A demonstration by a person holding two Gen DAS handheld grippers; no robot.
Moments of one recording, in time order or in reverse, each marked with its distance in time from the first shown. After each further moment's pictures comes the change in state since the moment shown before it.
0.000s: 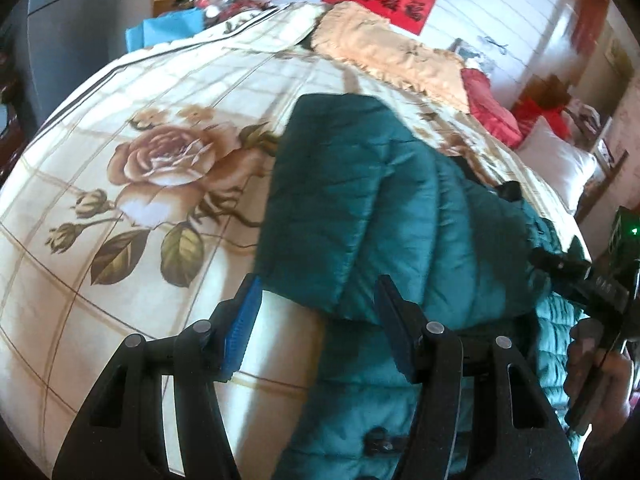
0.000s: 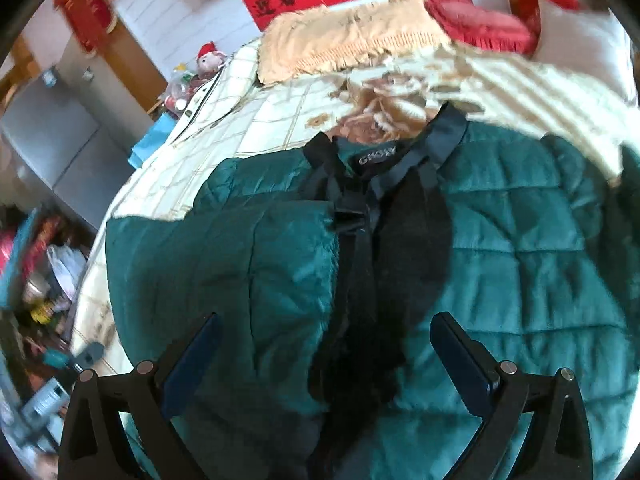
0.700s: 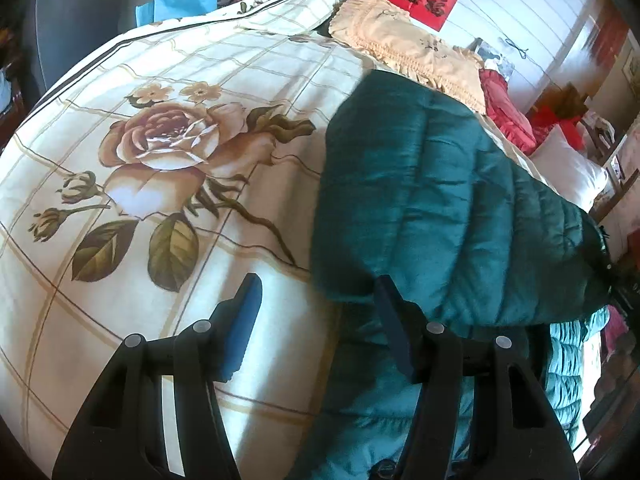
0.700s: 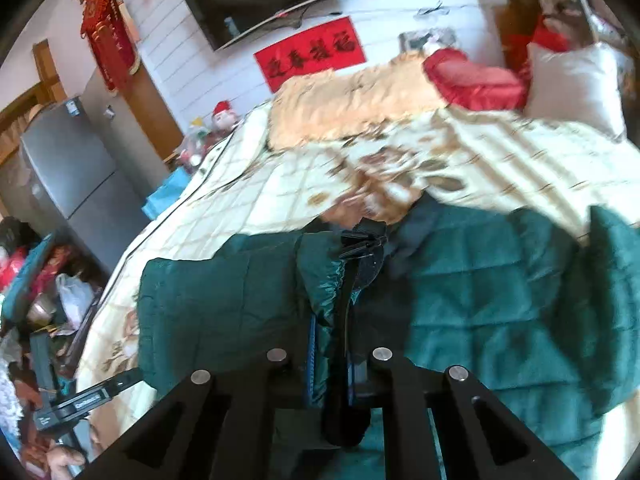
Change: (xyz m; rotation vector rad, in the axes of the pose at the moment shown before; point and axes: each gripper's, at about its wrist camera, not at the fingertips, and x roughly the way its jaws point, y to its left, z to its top) left arm 0.026 0.005 0.009 -0.053 0.038 0.008; right arm -0.056 -0.019 0.018 -0.058 -0.254 -0.019
